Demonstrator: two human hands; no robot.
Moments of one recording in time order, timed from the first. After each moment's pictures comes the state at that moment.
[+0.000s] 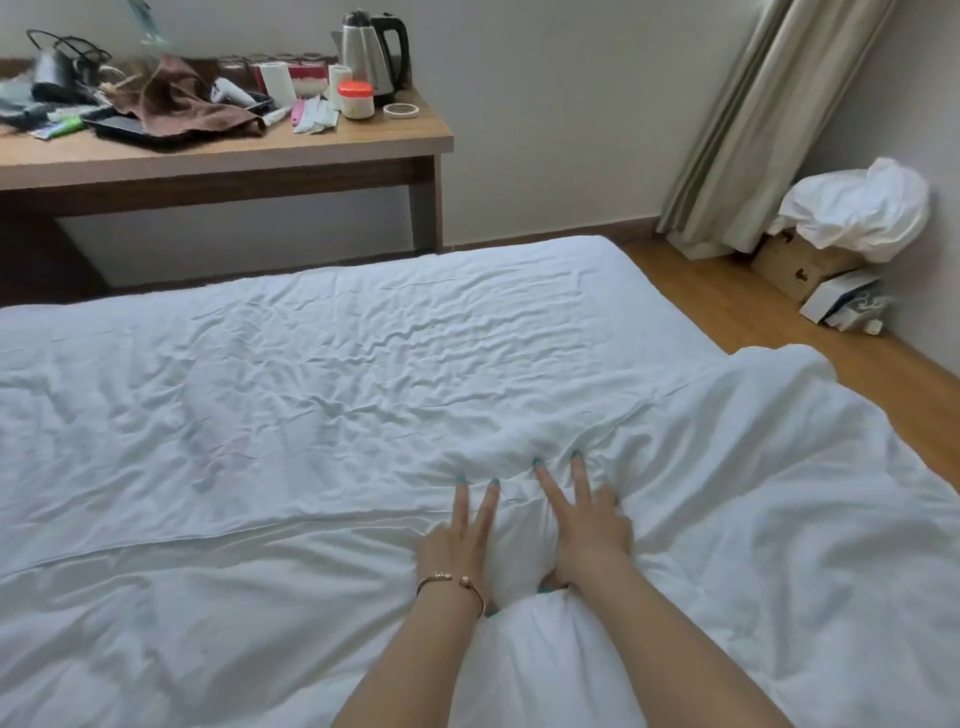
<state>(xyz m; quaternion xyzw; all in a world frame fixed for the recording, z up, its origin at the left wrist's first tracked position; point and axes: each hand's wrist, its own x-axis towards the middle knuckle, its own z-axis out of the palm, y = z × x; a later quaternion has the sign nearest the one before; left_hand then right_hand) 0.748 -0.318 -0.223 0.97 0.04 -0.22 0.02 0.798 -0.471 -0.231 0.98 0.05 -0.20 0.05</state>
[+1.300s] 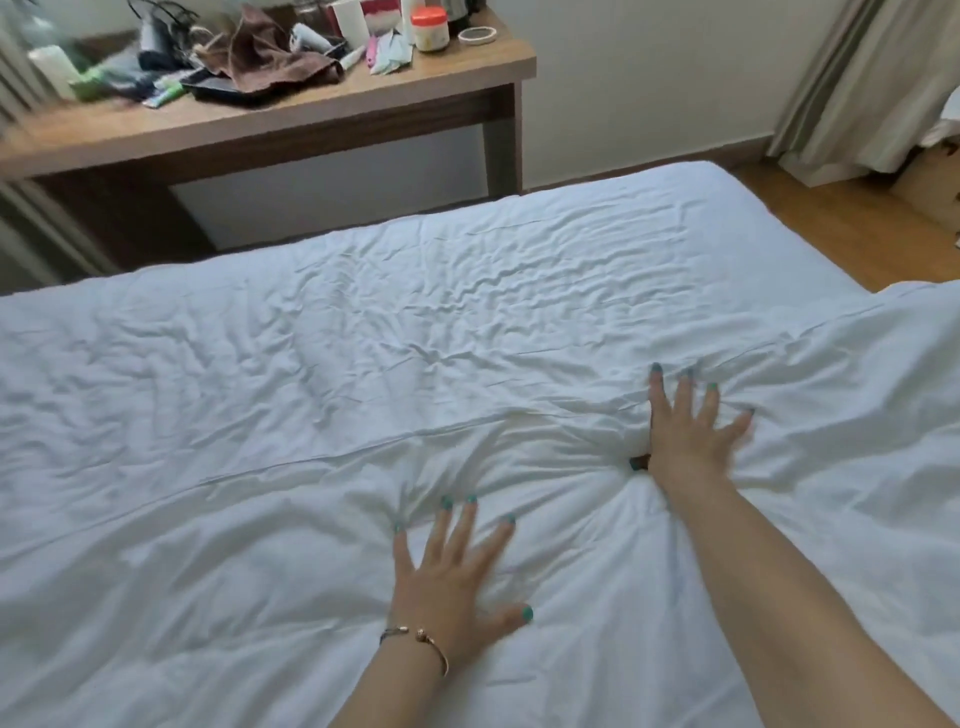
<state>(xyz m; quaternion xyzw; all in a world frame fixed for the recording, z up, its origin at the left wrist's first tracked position) 0.628 -0.216 -0.240 0.99 0.01 -0.17 0.02 0.842 -0.439 -0.240 0.98 -0.02 -0.17 0.05</state>
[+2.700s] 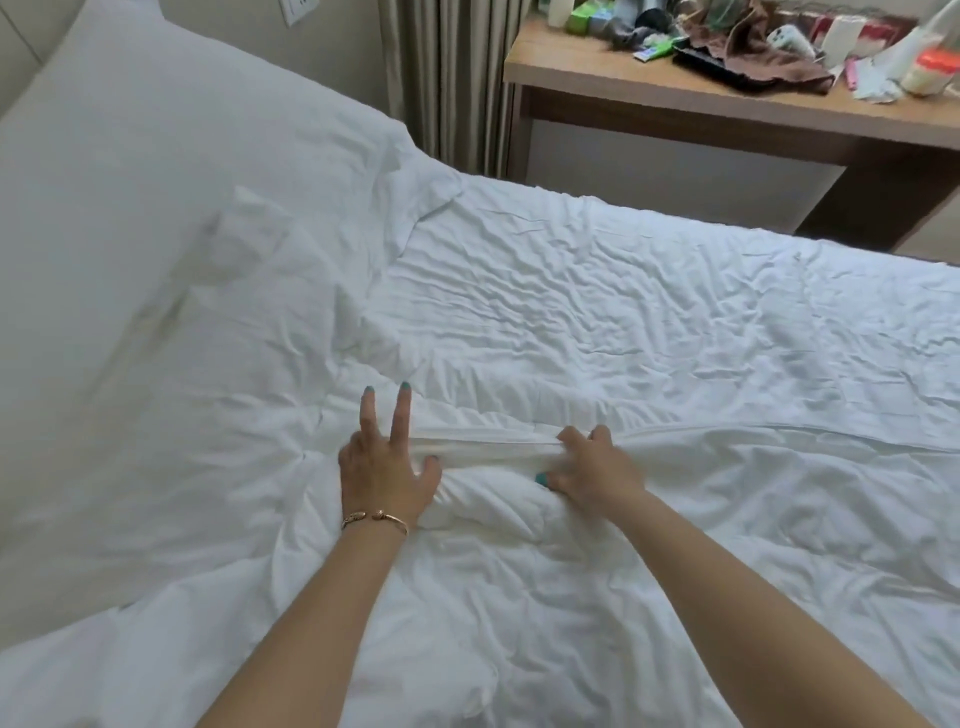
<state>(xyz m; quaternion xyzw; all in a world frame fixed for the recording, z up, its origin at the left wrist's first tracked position) 0.256 0.368 -0.200 0.90 0.41 0.11 0.07 0.442 0.192 -0.189 0.91 0.30 -0.26 -0.07</state>
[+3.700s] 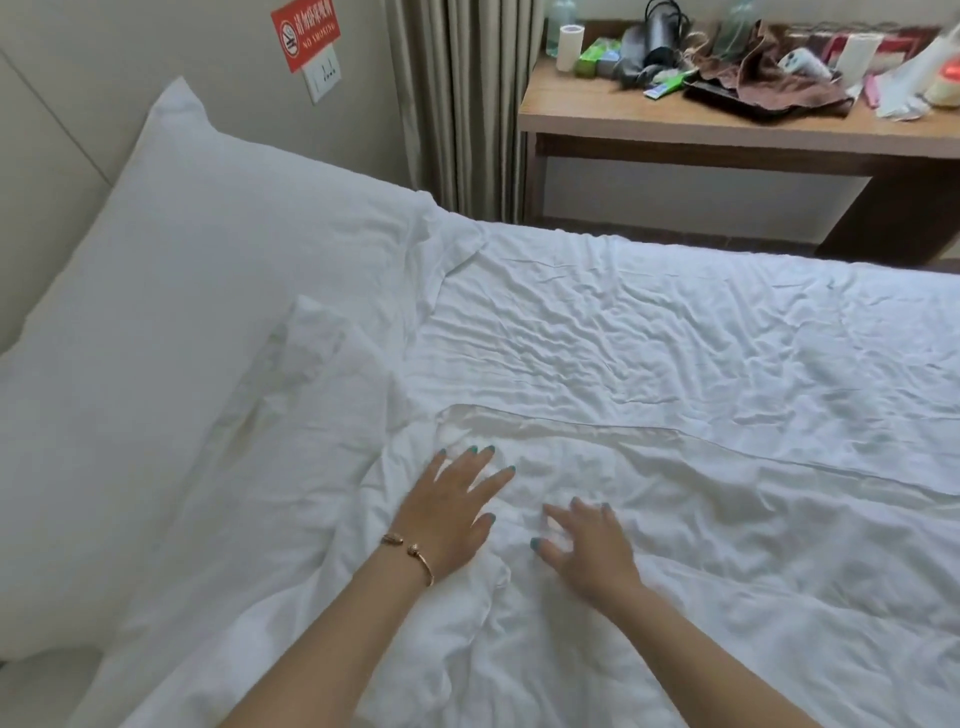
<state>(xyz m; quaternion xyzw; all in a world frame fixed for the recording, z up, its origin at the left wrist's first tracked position) 0.272 0.408 -0.134 0.99 0.10 -0.03 0.03 0.380 0.229 -0.173 0.90 0.29 -0.29 -0.16</state>
